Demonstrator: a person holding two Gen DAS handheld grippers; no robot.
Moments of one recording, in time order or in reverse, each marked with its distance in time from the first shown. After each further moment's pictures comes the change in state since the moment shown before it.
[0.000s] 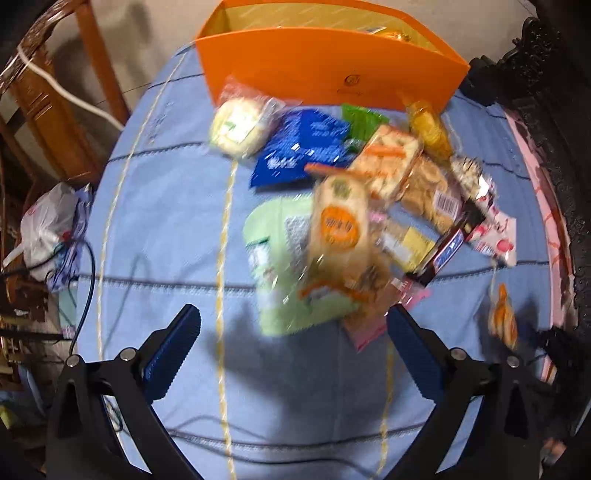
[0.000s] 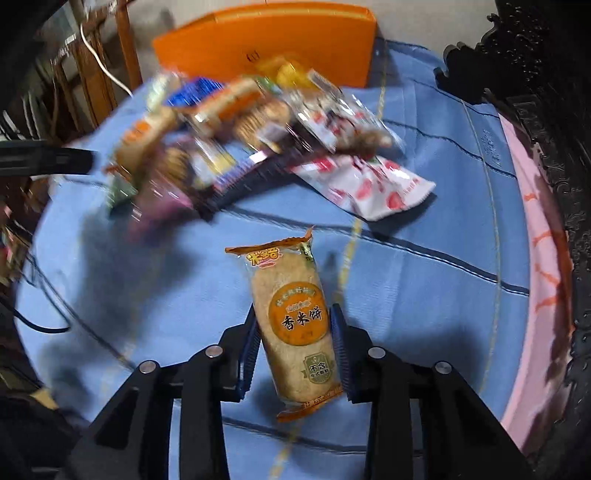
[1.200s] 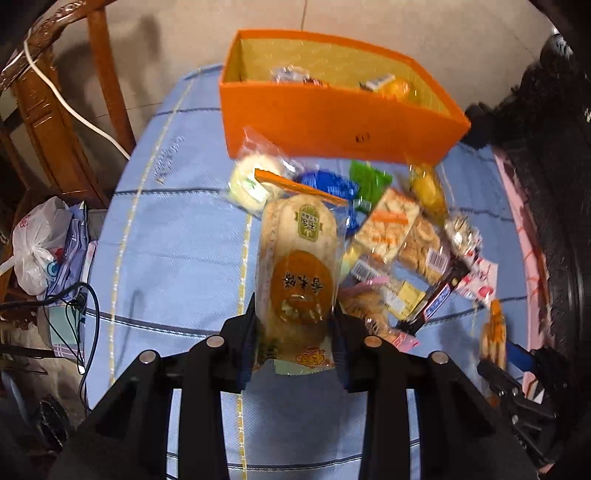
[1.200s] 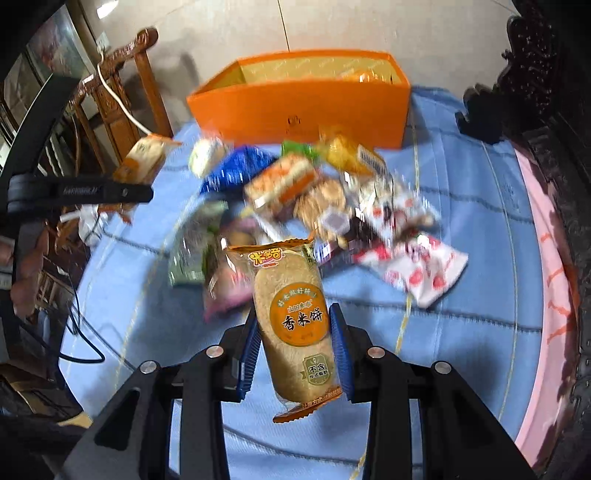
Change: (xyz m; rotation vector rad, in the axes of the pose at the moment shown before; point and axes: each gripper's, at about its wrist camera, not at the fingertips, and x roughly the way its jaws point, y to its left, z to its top) left arm -0.030 0.036 0.037 -0.050 -0.096 -0.082; right arm -0.040 0.032 0.051 0.037 -0.124 0.097
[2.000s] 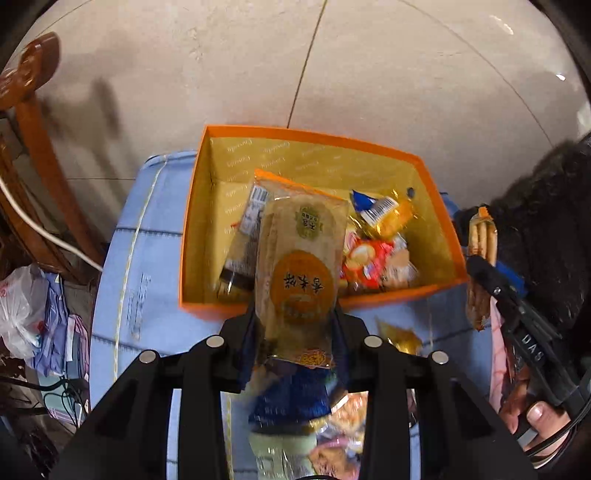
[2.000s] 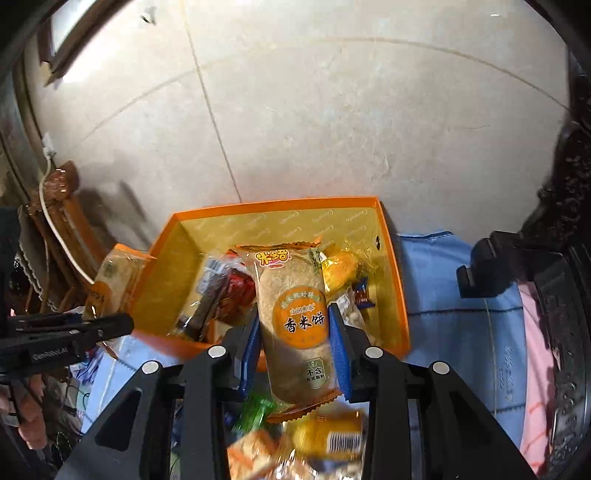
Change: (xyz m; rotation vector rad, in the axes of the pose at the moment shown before) left arm 0.016 0.001 0.191 -0.029 -0.077 -0.087; right arm 0.048 -0.047 0.251 0.092 -0.245 -0.073
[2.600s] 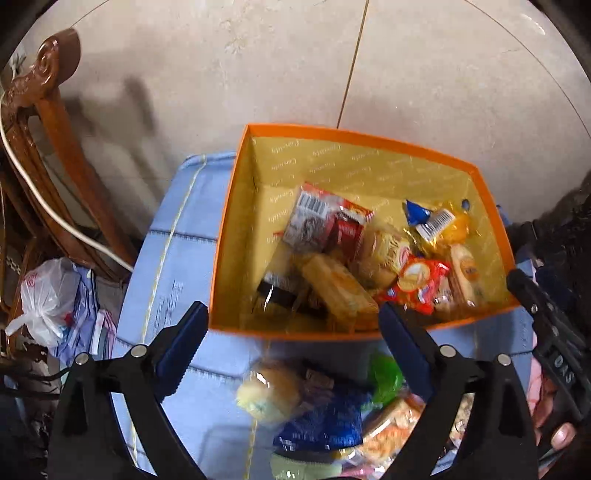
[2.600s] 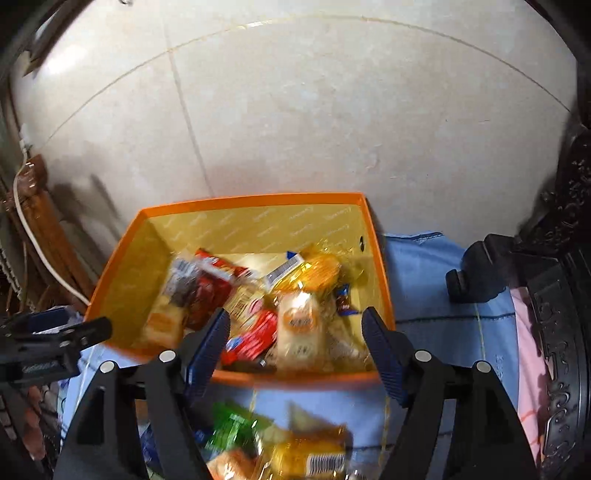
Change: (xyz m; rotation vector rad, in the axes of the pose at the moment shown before) left arm 0.015 0.002 -0.007 -0.048 -0.028 0.179; right arm 0.017 0.001 -0.002 -0.011 0.005 -0.080
